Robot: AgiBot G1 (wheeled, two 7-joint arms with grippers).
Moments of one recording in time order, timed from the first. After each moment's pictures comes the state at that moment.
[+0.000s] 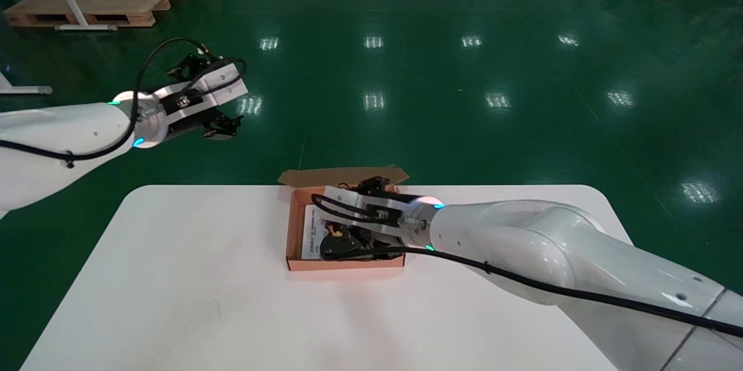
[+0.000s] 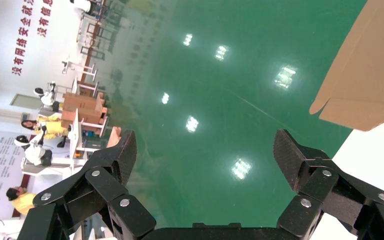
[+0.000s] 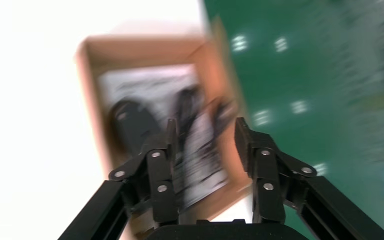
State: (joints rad) left arm -1.69 1.12 0.90 -0.66 2.14 0.42 -0.44; right arm 1.61 -1.30 -1.22 0.92 -1.91 -0.53 0.57
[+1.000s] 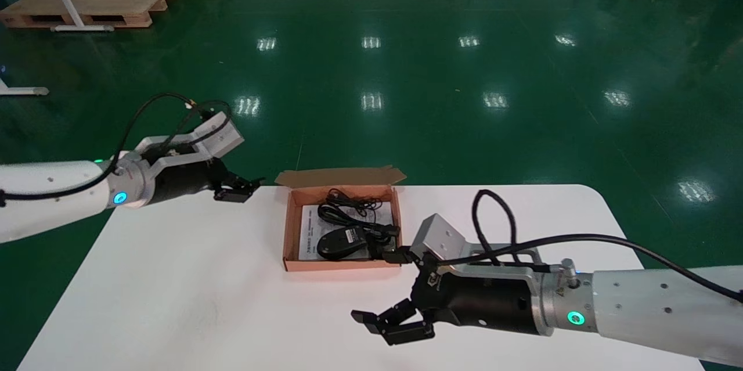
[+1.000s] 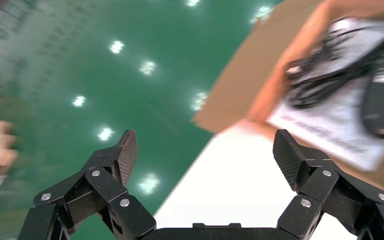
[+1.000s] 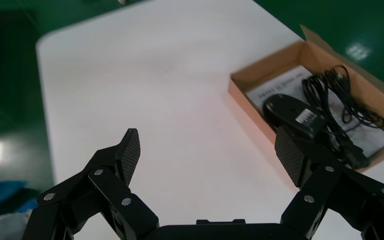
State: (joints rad) left arm -1.54 0.99 0.74 -0.82 1.78 0.69 -0.38; right arm 1.32 -0.93 -0.72 1.11 -1.28 -1.05 0.37
